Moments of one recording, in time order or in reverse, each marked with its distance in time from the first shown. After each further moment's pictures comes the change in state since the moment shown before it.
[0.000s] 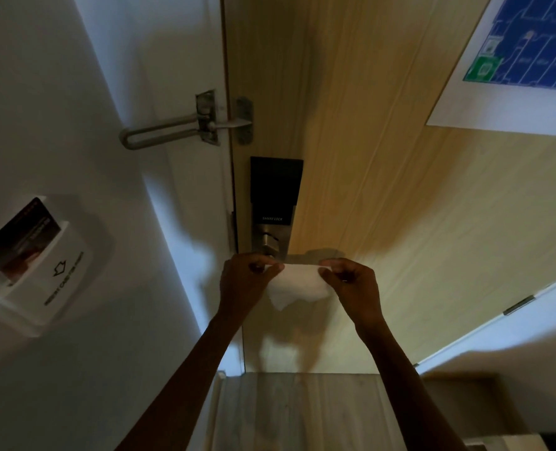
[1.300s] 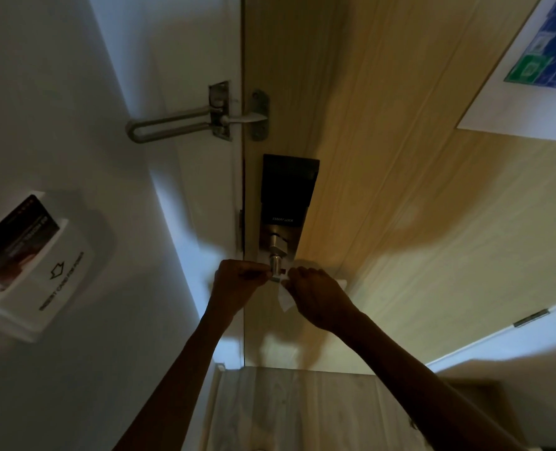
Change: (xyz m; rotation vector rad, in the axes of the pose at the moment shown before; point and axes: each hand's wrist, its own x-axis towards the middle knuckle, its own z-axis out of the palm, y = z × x) left_hand 0.009 -0.029 -0.013 -0.111 -0.084 -0.183; right_hand 0.021 0.014 0.056 -0.966 -0.477 -0.697
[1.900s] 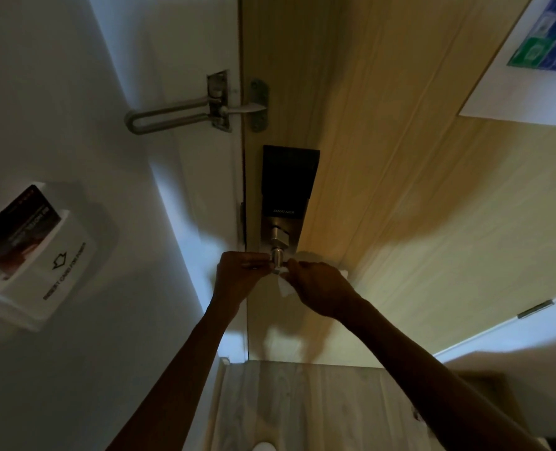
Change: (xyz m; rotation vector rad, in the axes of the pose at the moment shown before) left_hand 0.002 -0.001 0.002 -0.114 0.024 -0.056; right_hand 0.005 0.007 0.001 0.014 -0.040 -0.043
